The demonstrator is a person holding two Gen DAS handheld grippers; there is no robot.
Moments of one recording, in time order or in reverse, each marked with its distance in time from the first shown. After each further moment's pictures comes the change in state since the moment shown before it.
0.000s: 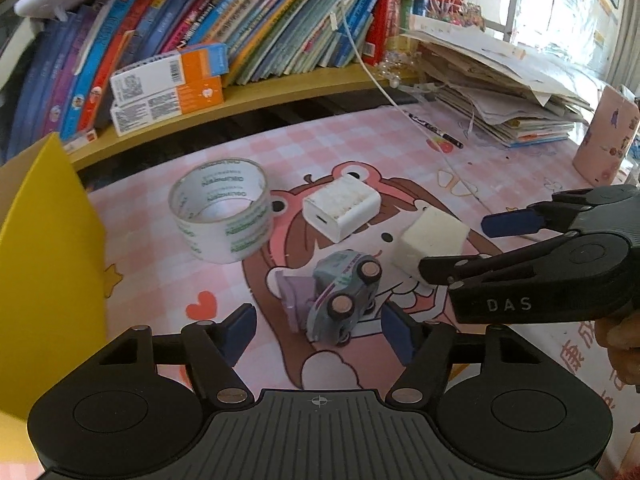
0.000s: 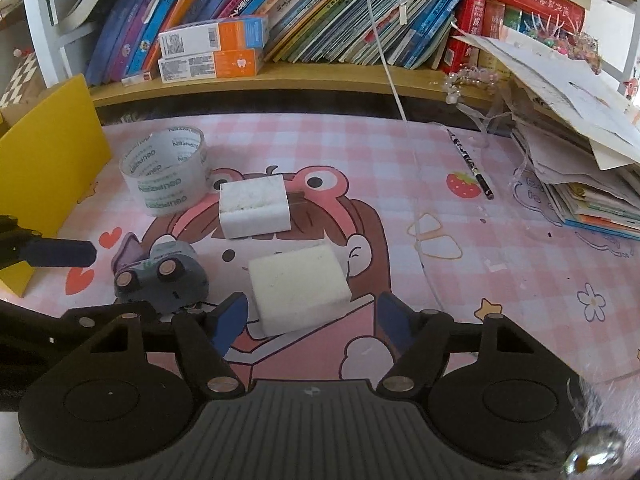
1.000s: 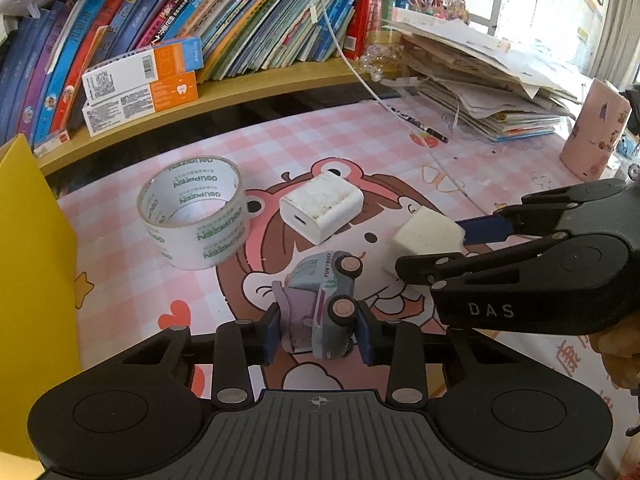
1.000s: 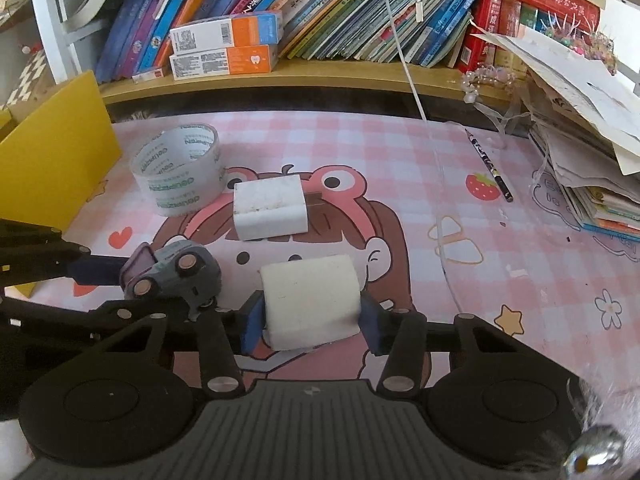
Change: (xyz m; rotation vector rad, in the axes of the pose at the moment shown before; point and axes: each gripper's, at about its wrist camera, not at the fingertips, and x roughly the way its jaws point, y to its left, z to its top) left arm 0.011 -0.001 0.002 0.012 0.006 -0.057; right arm 0.004 0.006 0.003 -0.013 0.000 0.039
